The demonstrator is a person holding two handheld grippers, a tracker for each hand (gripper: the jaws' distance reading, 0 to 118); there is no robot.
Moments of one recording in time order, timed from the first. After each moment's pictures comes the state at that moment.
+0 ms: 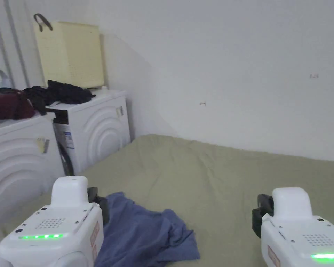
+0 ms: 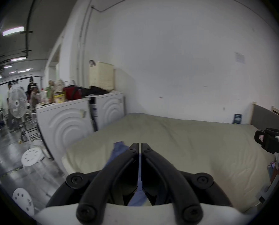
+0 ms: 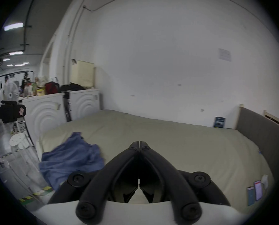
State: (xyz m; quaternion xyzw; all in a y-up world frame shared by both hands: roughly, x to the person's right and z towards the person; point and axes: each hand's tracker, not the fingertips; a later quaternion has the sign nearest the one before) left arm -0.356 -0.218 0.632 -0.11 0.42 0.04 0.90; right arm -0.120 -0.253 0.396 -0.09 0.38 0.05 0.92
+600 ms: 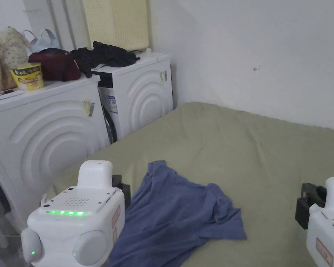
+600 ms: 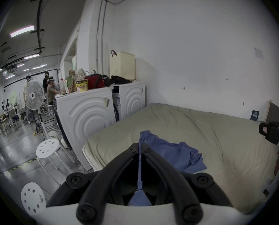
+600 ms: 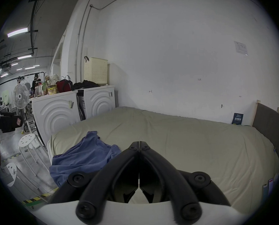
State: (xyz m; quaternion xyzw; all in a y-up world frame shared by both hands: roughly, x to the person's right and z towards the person) left arm -0.416 -0.262 0.625 -0.18 0.42 0.06 0.89; right arm -0.162 -0.281 0.376 -0.12 0.39 0.06 0.91
